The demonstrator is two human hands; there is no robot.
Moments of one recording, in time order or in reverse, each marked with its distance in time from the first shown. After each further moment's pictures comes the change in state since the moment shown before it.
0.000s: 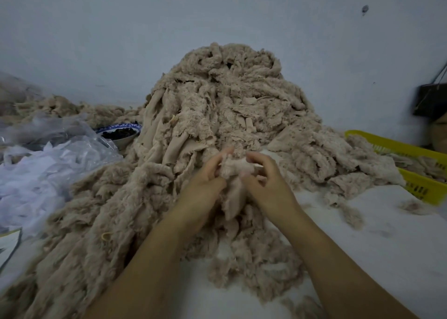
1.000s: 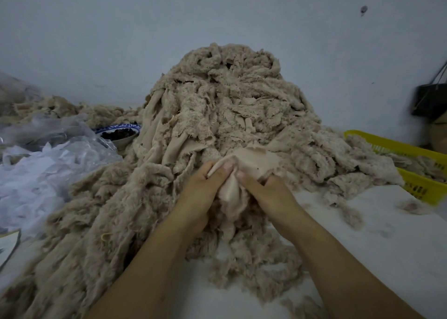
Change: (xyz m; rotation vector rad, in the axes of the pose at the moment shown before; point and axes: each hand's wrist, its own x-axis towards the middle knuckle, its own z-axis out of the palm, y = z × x) left_hand 0.002 -0.006 0.002 -0.194 0.105 -0.085; right_hand 0.001 0.000 0.003 0.256 0.011 0.250
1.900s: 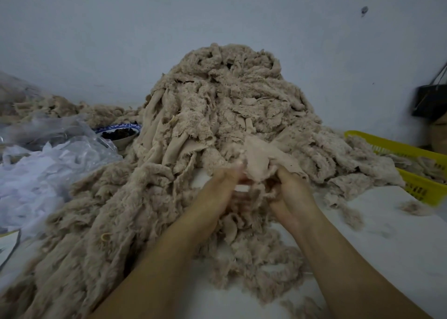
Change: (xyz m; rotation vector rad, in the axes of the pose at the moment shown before) left_hand -0.003 -0.006 0.017 0.162 -0.070 -0.121; right_hand 0.013 -0.006 -0.013 0.712 0.243 0.195
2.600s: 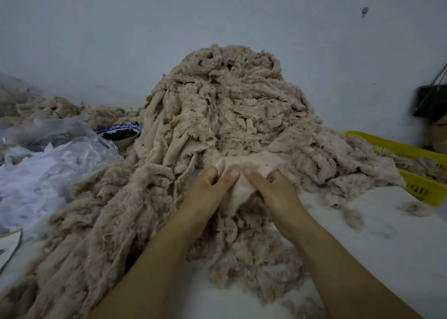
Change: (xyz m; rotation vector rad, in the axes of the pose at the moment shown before) left_hand 0.000 0.001 -0.016 0.031 0.084 0.129; right_hand -0.010 0.013 0.000 -0.545 -0.147 -0.144
